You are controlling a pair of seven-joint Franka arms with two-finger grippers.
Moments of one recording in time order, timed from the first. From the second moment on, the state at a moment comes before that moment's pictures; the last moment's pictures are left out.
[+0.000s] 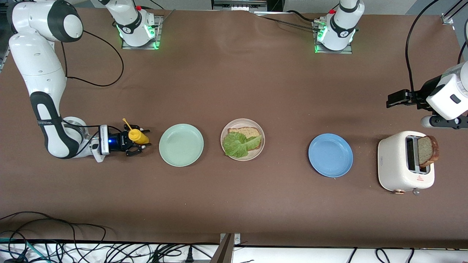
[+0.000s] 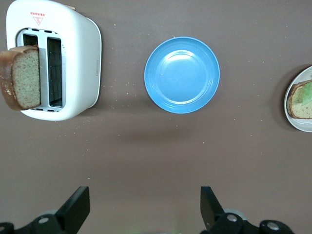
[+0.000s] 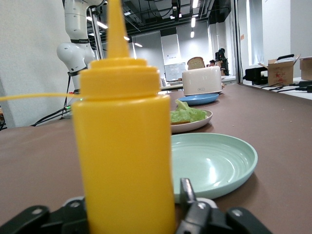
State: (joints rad) left arm -0.03 0.22 0.02 -1.40 -0.03 1.43 0.01; right arm -0.28 1.04 0.10 -1.50 1.12 1.48 -2.42
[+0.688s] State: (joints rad) left arm -0.03 0.22 0.02 -1.40 -0.03 1.43 0.01; right arm -0.40 1.03 0.08 -1.49 1.04 1.43 -2.42
